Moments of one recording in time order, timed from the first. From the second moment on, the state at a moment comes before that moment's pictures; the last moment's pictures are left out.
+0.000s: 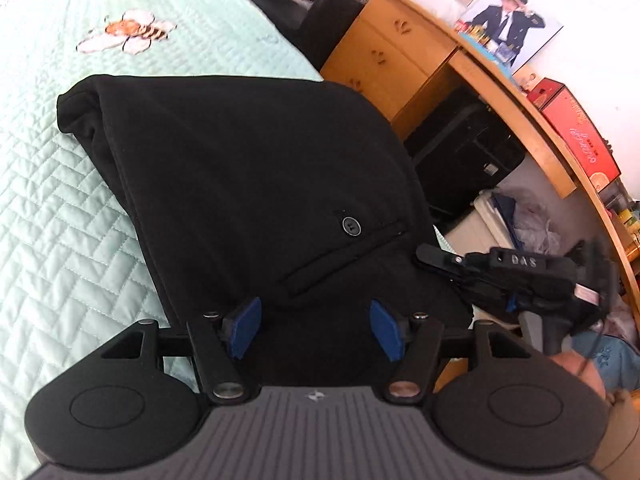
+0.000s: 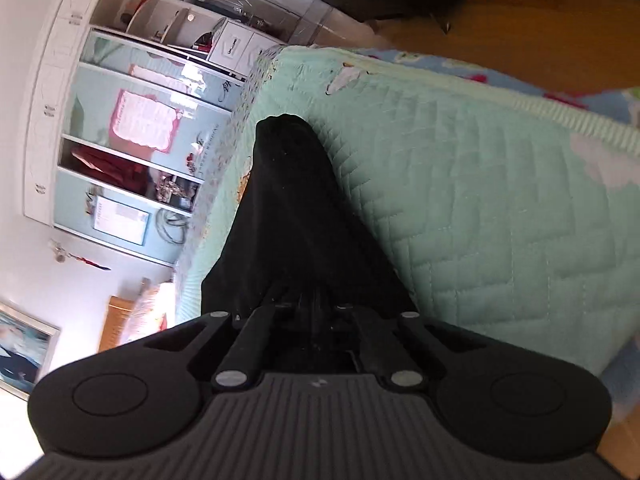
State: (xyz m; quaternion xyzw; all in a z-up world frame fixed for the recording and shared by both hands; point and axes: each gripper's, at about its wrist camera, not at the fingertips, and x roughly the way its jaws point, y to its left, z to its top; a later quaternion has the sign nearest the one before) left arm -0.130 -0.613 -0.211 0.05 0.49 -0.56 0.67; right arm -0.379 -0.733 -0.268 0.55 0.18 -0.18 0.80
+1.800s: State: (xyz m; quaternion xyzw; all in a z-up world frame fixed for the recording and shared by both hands) left arm -0.109 -0.583 -0.157 0.19 0.64 -0.24 0.70; right arm -0.176 -0.691 -0.131 0.19 0.59 -0.12 0.78
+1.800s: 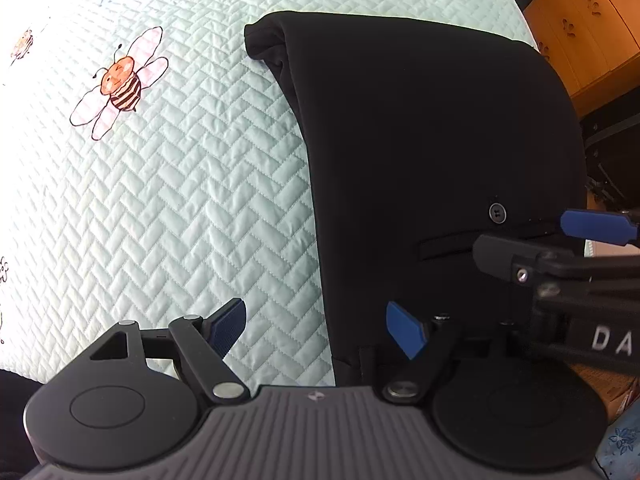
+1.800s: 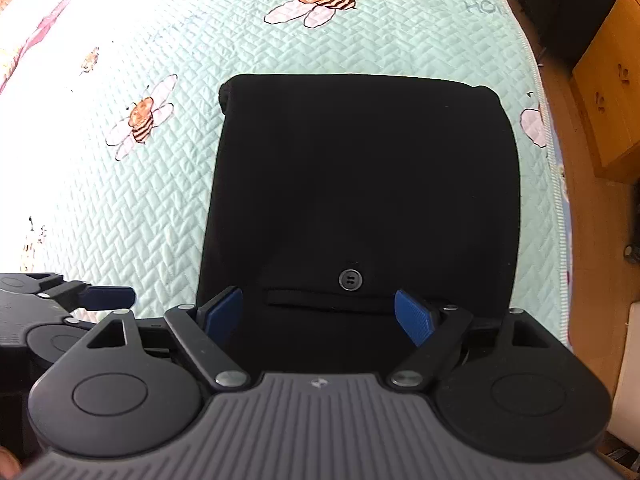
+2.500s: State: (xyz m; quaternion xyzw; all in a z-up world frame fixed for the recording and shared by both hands) left arm -0.097 -0.546 -0.150 0.18 0.64 -0.23 0.71; right arm -0.158 -0.673 -0.127 0.20 0.58 -0.09 0.78
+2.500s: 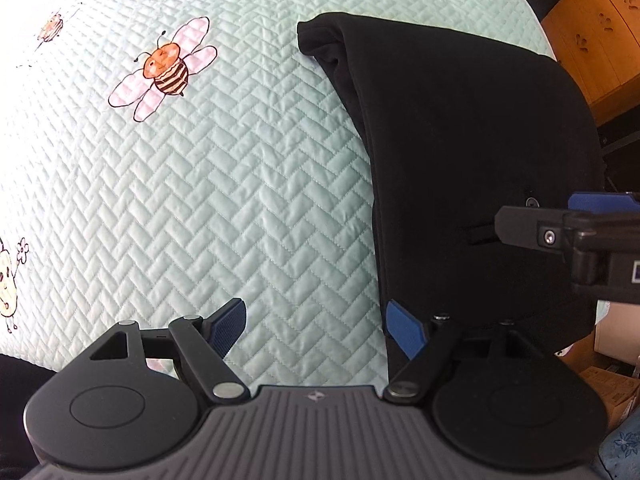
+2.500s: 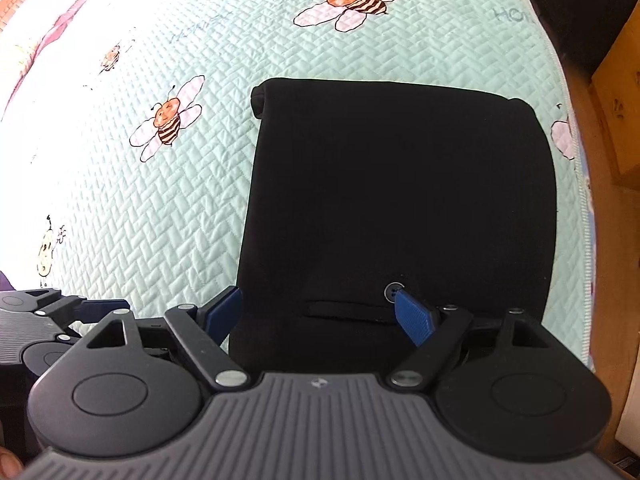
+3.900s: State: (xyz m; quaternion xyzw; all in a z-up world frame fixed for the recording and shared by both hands) left arm -0.069 -0.538 -0.183 0.07 0.67 -0.27 0.69; right arm -0.180 -0.696 -0.132 0.24 0.55 -0.10 0.79
